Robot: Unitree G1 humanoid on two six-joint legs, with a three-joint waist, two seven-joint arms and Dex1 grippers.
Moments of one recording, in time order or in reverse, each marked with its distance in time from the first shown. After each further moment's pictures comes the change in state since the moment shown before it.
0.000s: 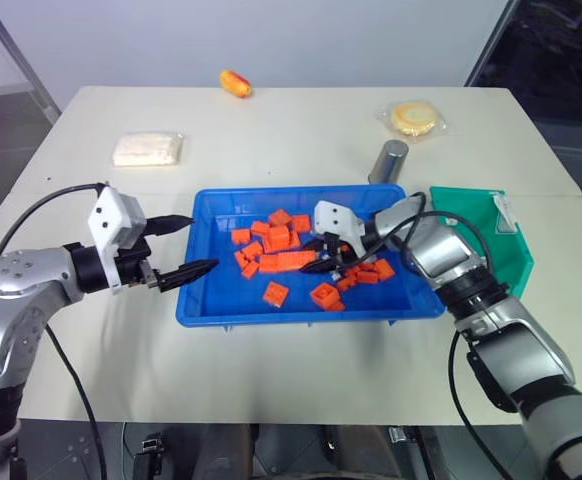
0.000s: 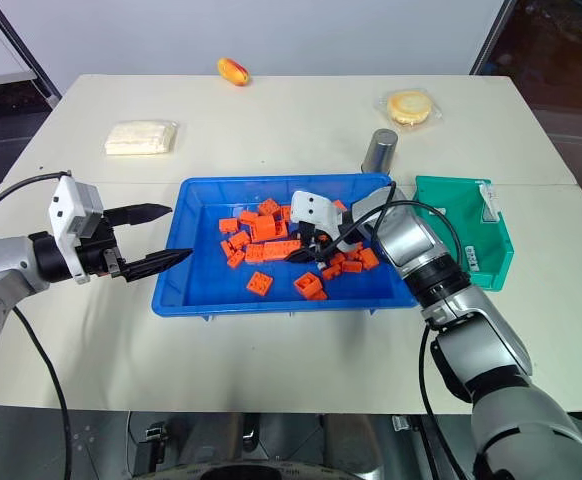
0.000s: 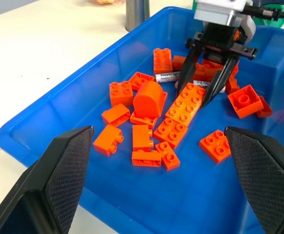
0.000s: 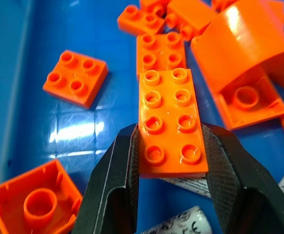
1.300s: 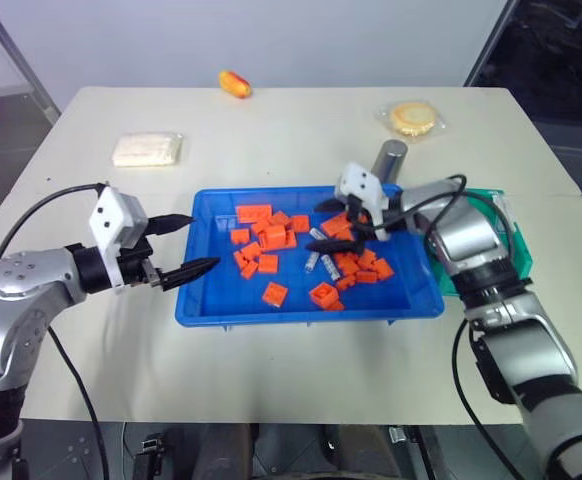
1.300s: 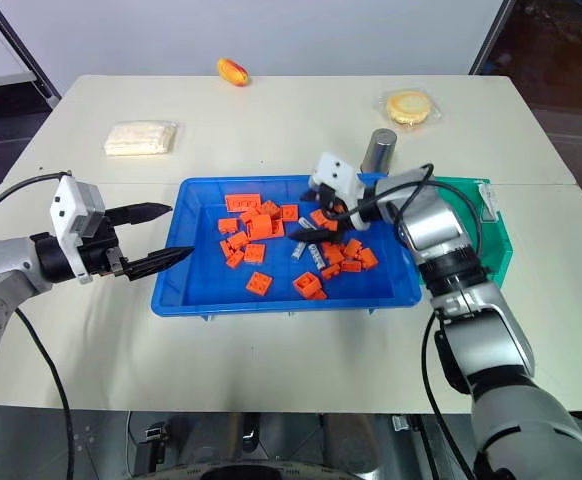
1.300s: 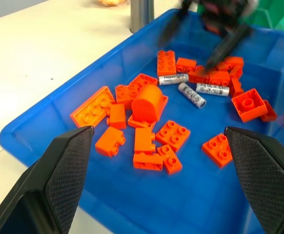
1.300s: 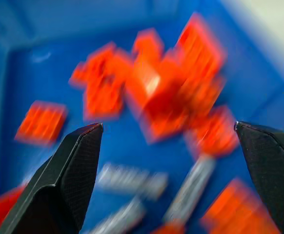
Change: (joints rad) left arm -0.005 -0.006 0.000 -0.015 -0.005 0.015 0.027; right arm 0.026 -0.041 -0.155 -0.065 0.050 0.119 -0.002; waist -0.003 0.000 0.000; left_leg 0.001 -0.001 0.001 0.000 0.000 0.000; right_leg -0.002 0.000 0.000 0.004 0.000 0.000
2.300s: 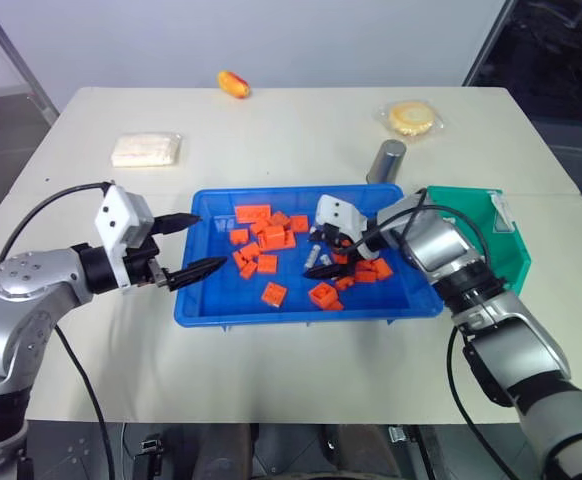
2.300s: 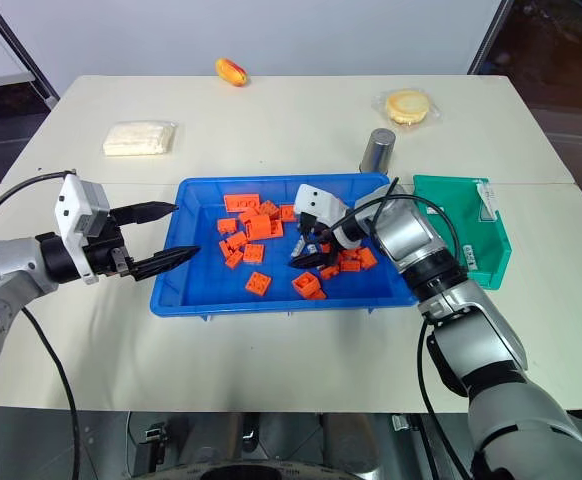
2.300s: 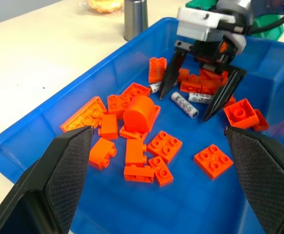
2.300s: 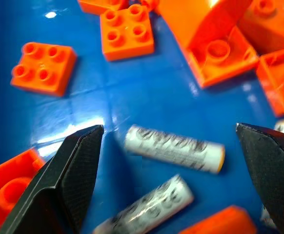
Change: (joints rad) left arm 0.002 -0.027 0.000 -0.049 -0.020 0.033 0.044; right arm -0.073 0.066 0.164 0.118 -0.114 0.008 -0.022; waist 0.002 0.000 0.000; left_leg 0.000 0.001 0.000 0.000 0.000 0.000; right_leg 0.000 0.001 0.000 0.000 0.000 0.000
